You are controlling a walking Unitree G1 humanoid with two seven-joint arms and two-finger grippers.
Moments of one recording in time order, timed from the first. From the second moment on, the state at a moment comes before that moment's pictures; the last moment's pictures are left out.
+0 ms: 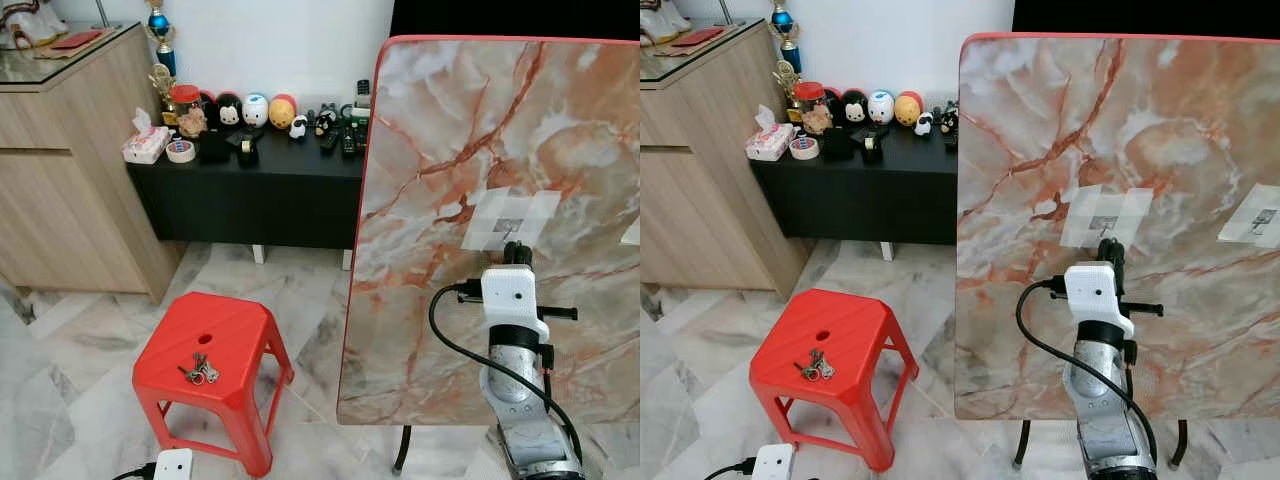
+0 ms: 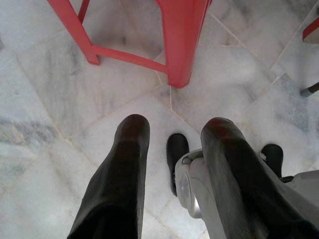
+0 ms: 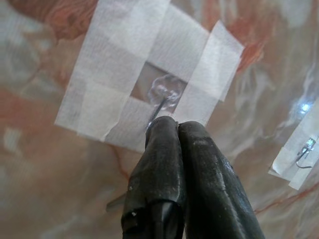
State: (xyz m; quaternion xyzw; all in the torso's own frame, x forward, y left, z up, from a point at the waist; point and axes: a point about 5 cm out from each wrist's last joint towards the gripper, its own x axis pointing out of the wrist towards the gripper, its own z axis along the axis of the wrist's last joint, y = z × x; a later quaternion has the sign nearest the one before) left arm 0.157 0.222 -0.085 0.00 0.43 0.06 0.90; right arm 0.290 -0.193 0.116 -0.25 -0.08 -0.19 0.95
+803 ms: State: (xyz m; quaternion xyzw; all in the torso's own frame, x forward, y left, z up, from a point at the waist) left arm 0.157 0.222 -0.086 0.00 0.43 0.06 0.90; right arm 0.295 -0.189 0.117 -0.26 -0.08 -0.18 0.94
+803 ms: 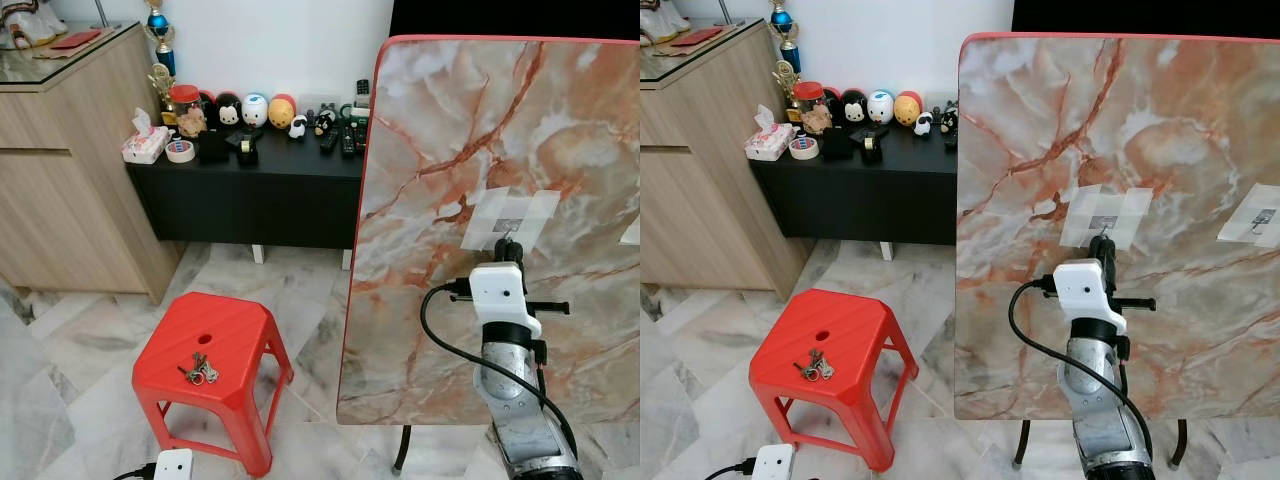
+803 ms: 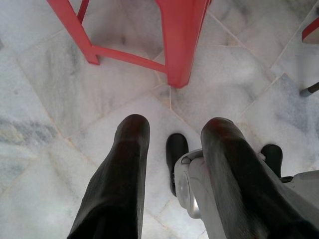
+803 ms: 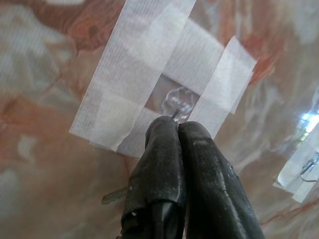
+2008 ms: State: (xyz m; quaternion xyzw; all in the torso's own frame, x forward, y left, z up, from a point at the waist) left arm 0.157 0.222 -0.086 0.00 0.43 0.06 0.90; right arm 0.279 -0.154 0.094 -0.16 -0.05 0.00 0.99
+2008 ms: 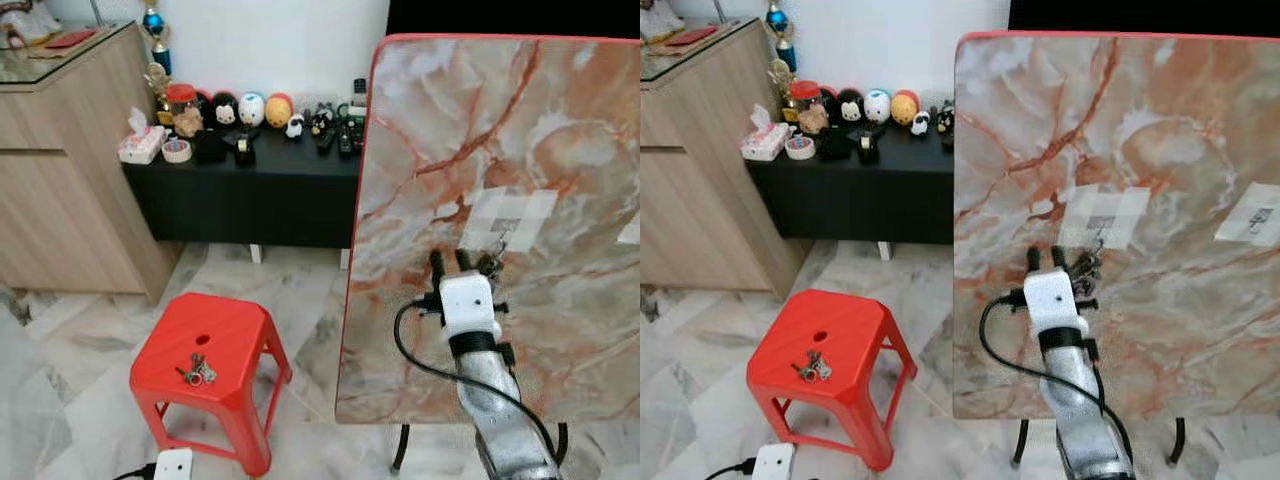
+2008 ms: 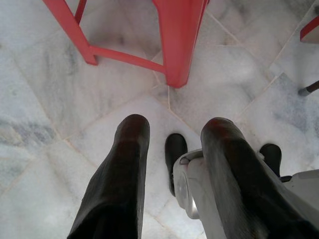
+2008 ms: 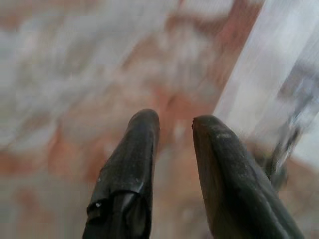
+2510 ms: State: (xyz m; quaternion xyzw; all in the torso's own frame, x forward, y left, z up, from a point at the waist) left arm 0.159 0.223 -0.085 0.00 0.42 0.06 0.90; right arm 0.213 -0.187 -0.053 0.06 0.36 -0.08 0.93
